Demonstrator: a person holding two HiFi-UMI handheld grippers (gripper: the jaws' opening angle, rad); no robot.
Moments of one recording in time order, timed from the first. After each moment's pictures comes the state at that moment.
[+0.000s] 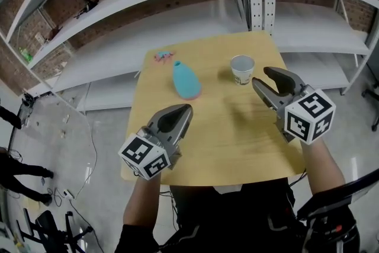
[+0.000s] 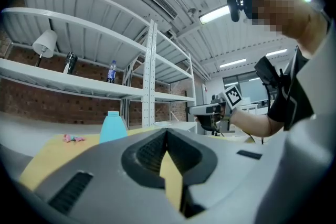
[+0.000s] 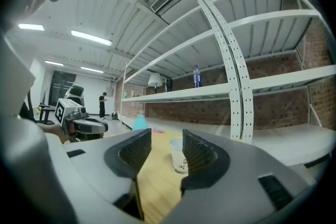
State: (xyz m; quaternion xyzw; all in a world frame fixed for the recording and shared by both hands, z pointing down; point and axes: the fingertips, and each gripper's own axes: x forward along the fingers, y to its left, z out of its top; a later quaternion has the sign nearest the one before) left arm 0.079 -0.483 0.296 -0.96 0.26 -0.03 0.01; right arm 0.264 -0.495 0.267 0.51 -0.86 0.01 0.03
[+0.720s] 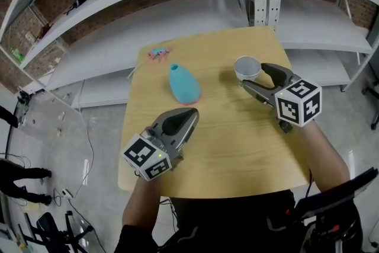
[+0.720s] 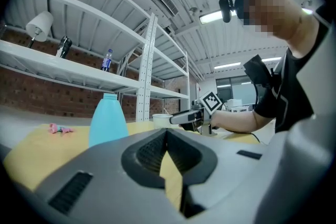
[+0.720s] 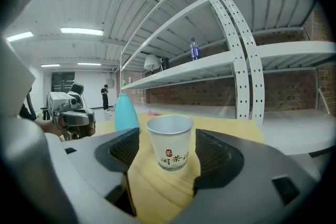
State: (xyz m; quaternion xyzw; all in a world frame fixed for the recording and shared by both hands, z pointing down) left arm 0.096 -0.509 0.325 -0.98 0.21 -0.04 -0.01; right arm 0.267 -0.573 0.332 0.49 -0.86 0.08 0.10
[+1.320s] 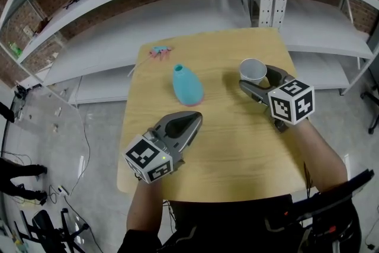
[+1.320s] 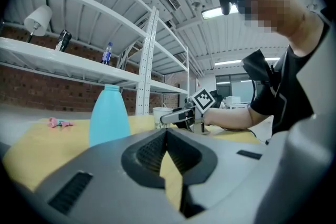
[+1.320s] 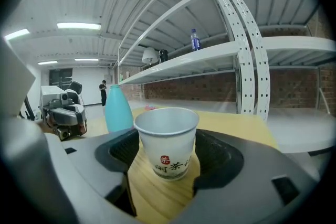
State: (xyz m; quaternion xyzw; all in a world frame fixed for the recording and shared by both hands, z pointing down) left arm 0.094 -0.511 0.340 -0.98 0.20 -0.07 -0.01; right arm 0.251 -0.600 0.352 0.49 -0.86 0.10 0.12
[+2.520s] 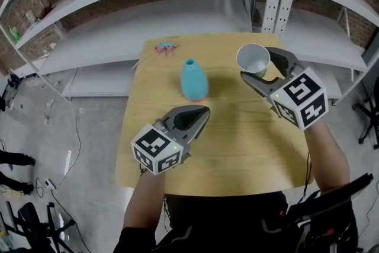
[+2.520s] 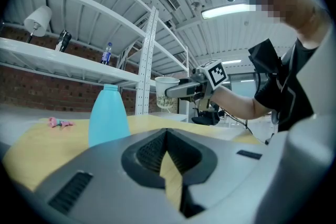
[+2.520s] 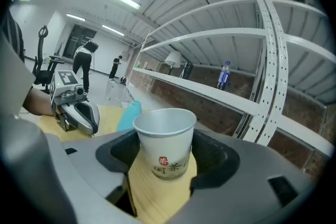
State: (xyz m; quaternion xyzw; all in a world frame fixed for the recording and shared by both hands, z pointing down) left arm 0.097 -0.510 0.342 -0.98 0.20 -0.07 -0.02; right arm 0.211 -0.570 0.256 0.47 -0.84 -0.10 0.24
